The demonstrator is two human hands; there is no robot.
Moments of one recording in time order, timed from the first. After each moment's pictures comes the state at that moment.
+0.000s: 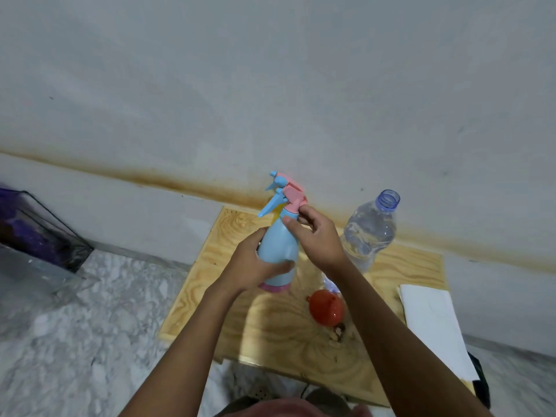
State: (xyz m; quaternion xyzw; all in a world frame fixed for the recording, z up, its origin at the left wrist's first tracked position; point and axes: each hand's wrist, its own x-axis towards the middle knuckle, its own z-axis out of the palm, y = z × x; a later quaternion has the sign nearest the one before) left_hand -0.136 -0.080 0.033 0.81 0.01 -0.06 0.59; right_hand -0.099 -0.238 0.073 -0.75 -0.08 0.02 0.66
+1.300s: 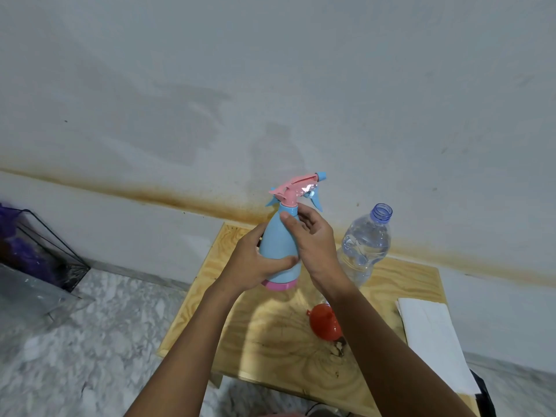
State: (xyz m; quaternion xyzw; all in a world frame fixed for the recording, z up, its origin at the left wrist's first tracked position) left_hand -0.134 -0.079 0.074 0.79 -0.05 0.01 0.61; right_hand -0.115 -0.215 0.104 -0.65 -0.03 -0.01 0.76
